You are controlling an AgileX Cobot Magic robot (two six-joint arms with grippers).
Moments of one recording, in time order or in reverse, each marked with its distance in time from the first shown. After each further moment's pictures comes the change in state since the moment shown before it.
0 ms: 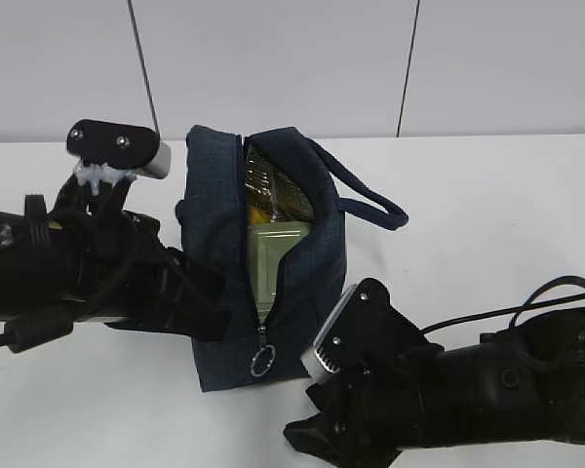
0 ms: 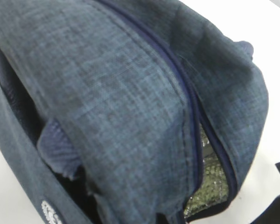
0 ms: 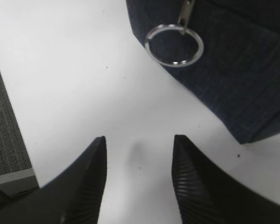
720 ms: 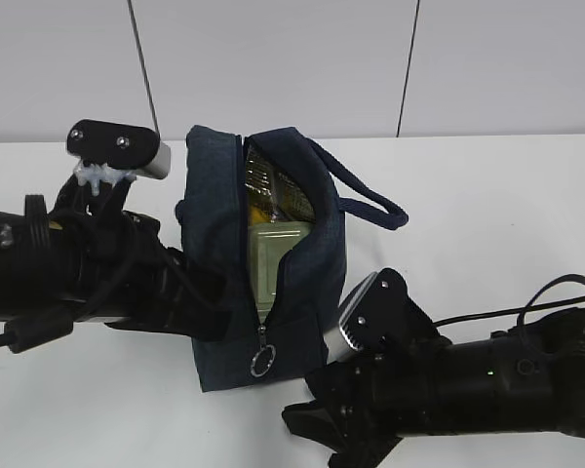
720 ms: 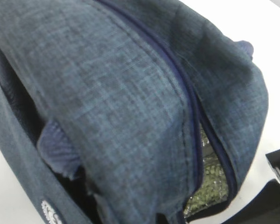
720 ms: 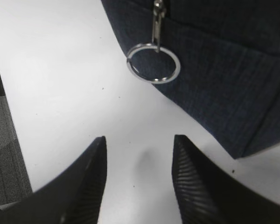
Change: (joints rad) left arm 0.000 0.000 0.000 0.000 0.000 0.000; right arm -0.093 0.063 0.018 0.020 -0.195 -0.045
